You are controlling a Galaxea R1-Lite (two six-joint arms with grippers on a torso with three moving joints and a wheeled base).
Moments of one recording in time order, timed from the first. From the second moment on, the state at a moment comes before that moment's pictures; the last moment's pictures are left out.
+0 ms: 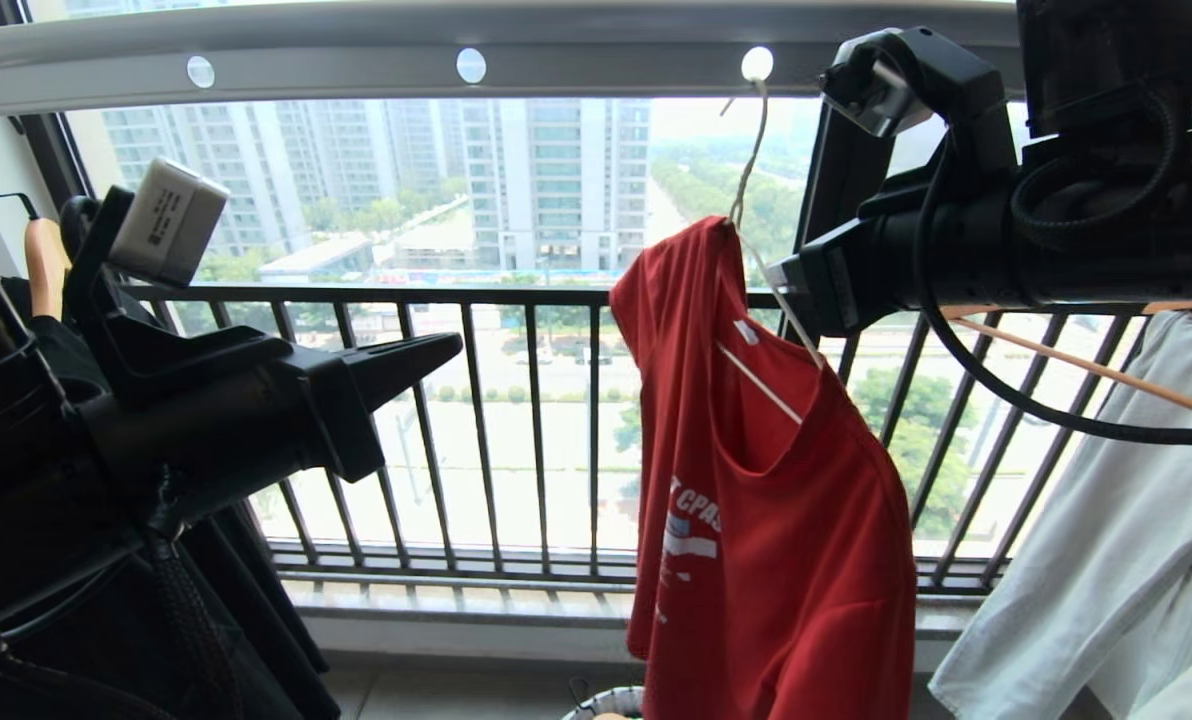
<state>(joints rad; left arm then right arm) -0.53 1.29 -0.70 -0.68 -0.20 -0.24 0.59 1.64 -1.61 0.31 -0.16 -0.17</state>
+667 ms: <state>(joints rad) -0.53 1.28 -0.70 -0.69 -0.19 -0.24 0.59 1.69 -1.63 0.30 -0.17 -0.19</state>
